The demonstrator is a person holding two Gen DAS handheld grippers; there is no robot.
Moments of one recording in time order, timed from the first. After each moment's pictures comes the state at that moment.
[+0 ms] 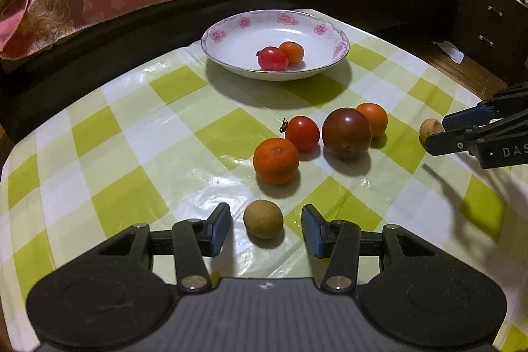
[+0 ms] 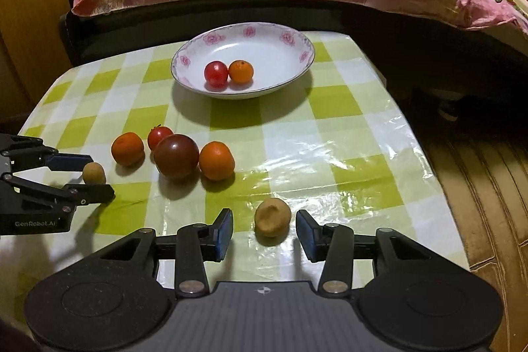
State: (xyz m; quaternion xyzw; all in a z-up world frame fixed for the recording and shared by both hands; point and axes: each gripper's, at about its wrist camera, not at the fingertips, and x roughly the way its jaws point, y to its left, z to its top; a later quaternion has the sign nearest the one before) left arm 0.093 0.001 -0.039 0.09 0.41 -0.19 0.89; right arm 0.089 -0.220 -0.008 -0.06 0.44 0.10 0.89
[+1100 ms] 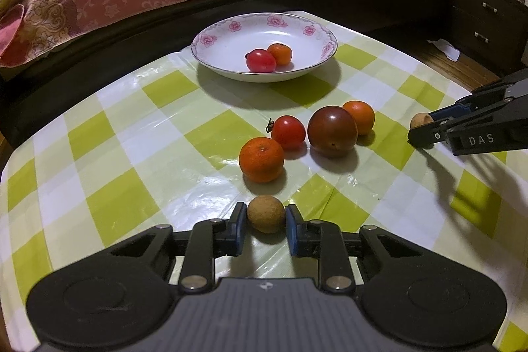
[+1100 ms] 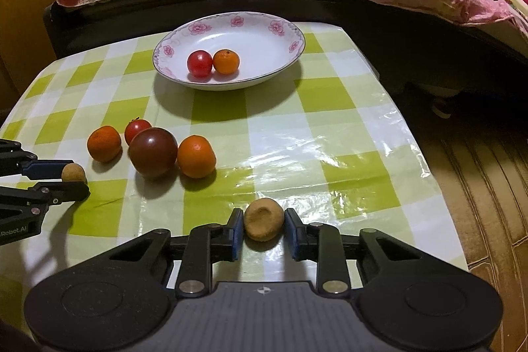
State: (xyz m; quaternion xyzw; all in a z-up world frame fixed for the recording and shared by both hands) left arm 0.084 -0.006 -0.037 0.10 0.40 -0.19 0.89; right arm 0.098 -0.222 -0.020 -0.07 0.44 0.08 0.89
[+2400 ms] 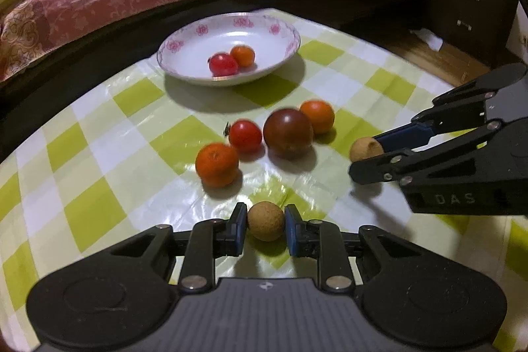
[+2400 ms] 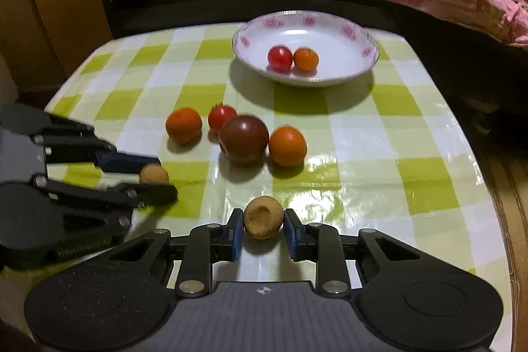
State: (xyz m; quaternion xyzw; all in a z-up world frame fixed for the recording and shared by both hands) left arm 0.074 -0.030 -0.028 0.11 0.40 -0.22 0.88; right arm 0.077 -0.181 -0.009 -0.07 0.44 0.16 0.88
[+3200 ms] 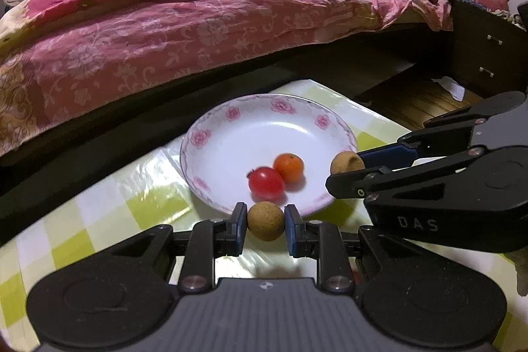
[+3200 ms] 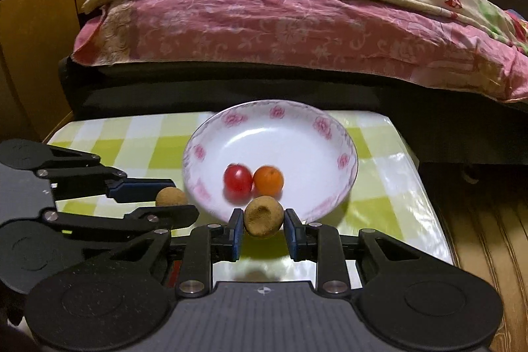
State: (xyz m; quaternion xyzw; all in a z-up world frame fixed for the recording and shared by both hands) left arm 0.182 -0.044 -0.001 0.09 0.34 -0.20 0.91; right arm 0.183 -0.174 0.016 -0.07 0.37 0.13 0.91
